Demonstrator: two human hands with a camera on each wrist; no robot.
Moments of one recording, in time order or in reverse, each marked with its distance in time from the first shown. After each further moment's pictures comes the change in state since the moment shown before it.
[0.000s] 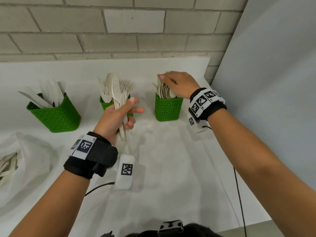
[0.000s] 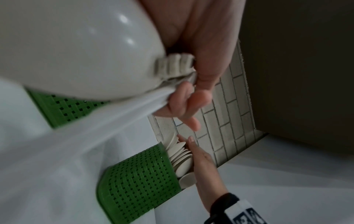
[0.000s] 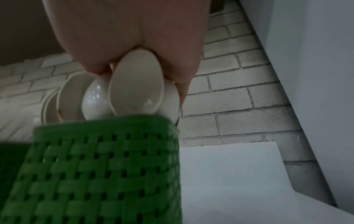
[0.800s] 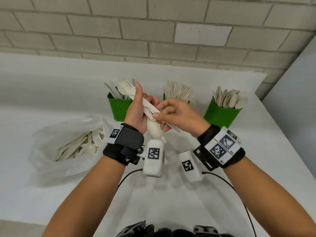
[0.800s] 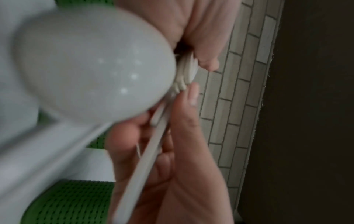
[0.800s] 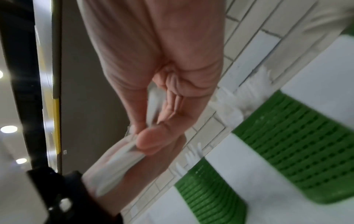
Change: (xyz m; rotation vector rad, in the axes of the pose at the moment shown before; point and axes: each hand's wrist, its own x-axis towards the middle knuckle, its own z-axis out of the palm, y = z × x) left_hand -0.018 0.030 -0.087 -0.712 0.150 0.030; right_hand -0.052 -0.198 0.058 0.939 -0.309 0.042
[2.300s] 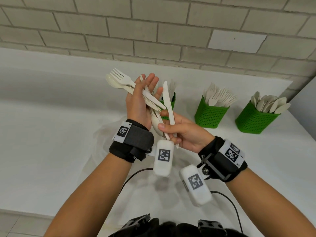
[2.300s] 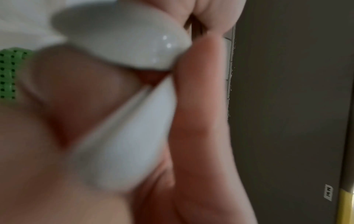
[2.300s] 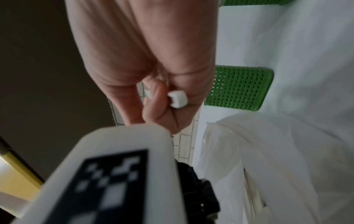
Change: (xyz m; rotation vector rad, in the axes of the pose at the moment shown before) left_hand -0.024 0.107 -0.070 -0.149 -0.022 0.308; right_hand 0.024 -0.027 0.133 0.530 -0.191 0.198
